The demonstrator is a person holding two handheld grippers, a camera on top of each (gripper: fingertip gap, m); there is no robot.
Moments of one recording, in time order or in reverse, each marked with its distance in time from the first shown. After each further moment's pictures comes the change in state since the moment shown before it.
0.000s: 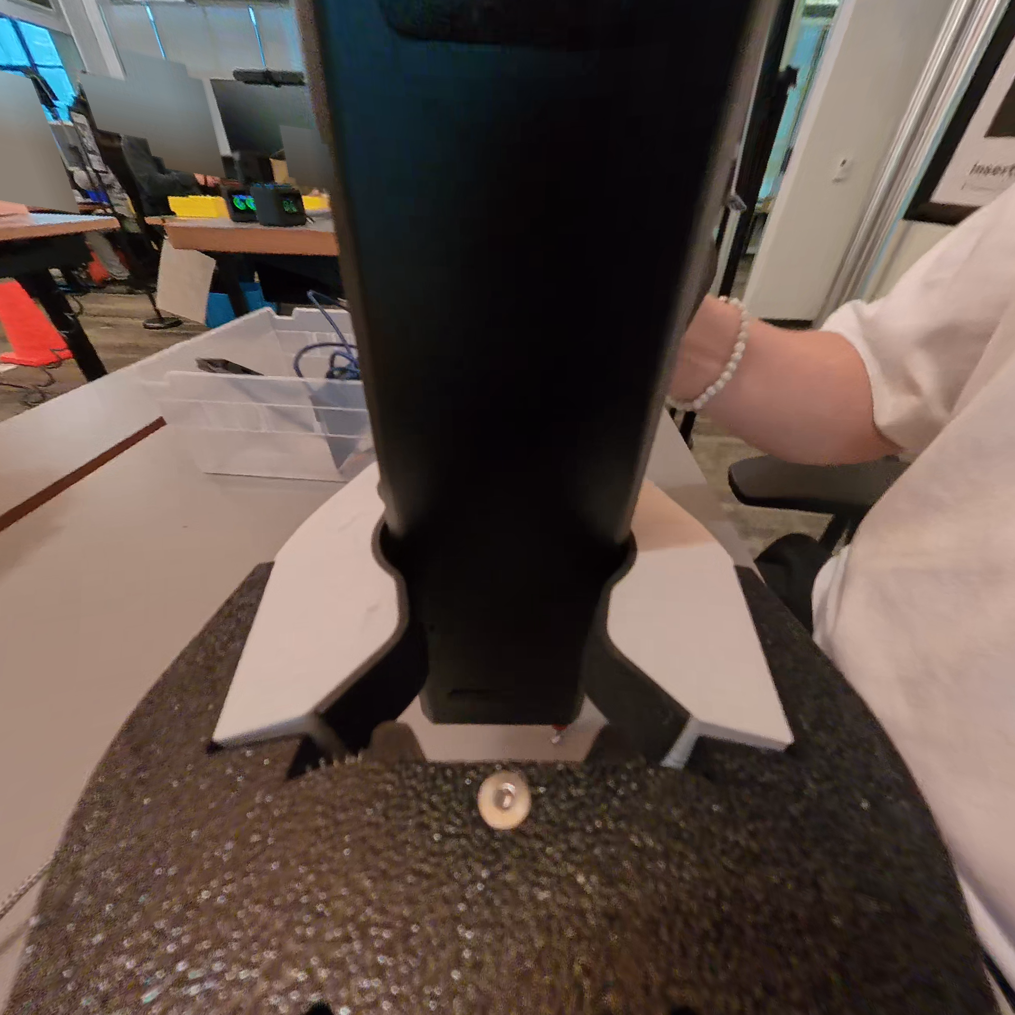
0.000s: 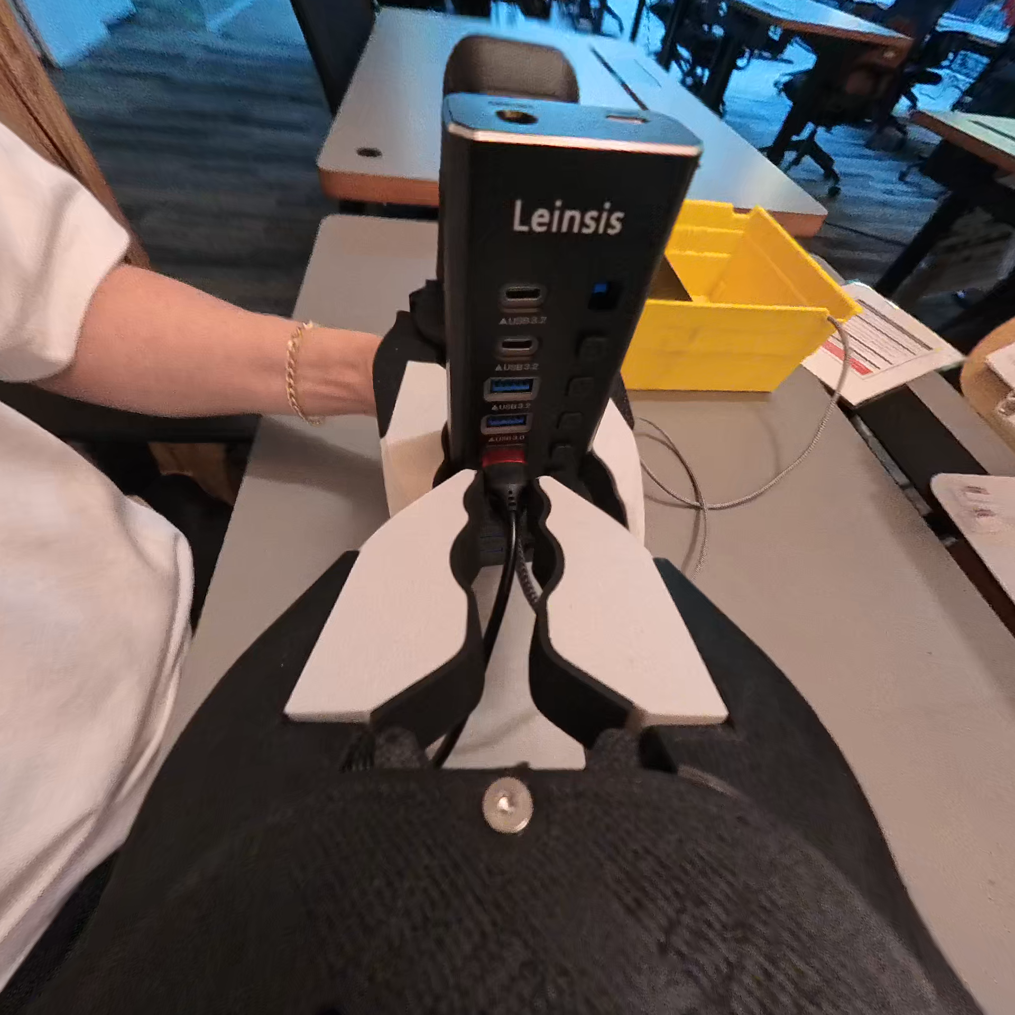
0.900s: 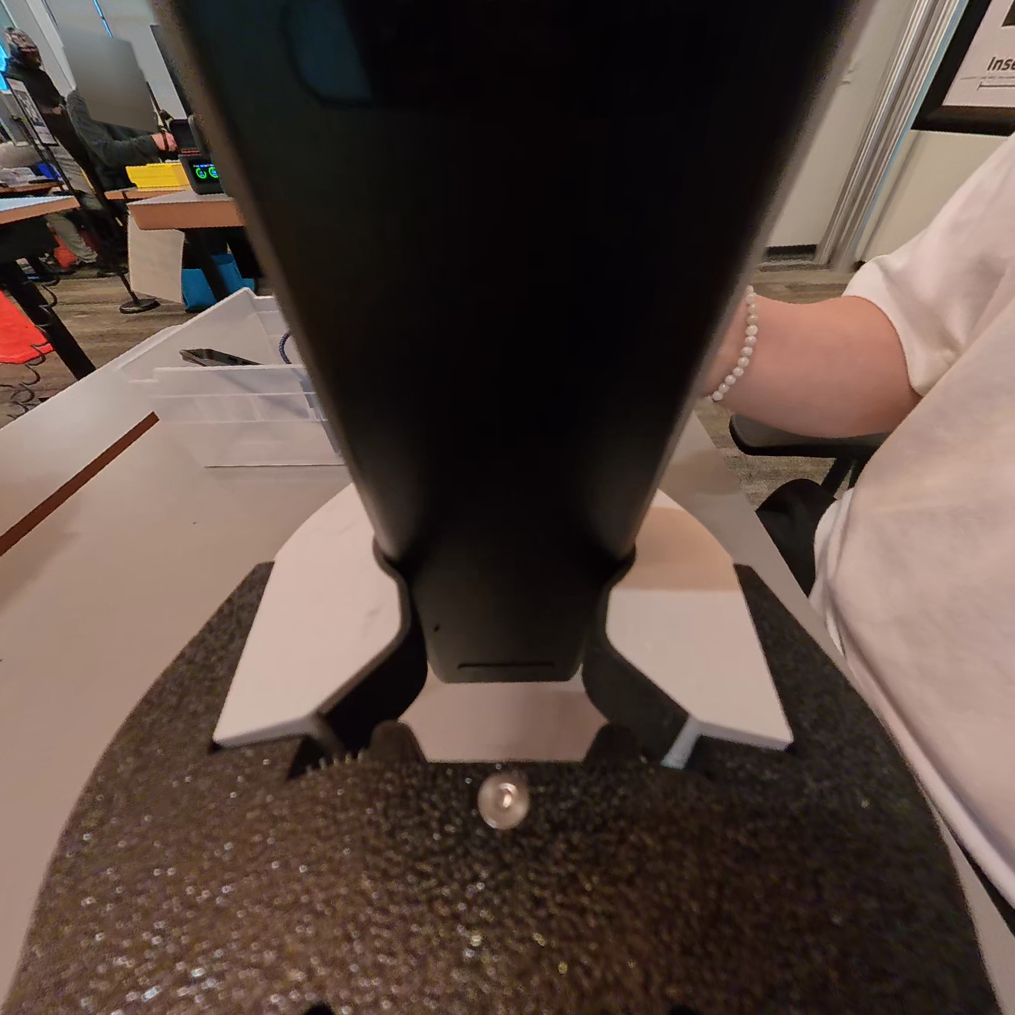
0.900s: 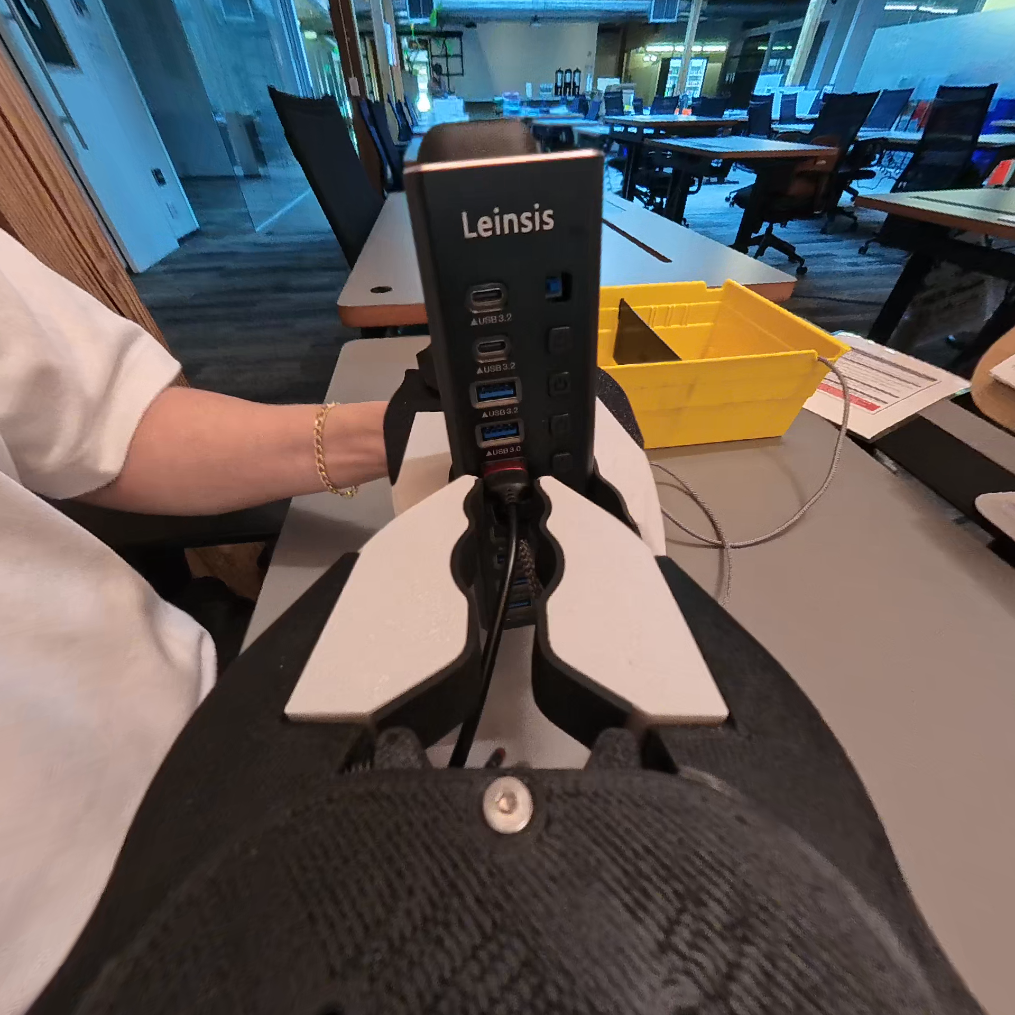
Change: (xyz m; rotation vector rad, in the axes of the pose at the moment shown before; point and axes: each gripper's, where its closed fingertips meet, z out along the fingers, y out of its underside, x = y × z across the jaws) left arm 0.000 0.002 -0.003 -0.087 0.034 0.068; right arm -0.002 -0.011 0.006 0.205 0.012 0.118
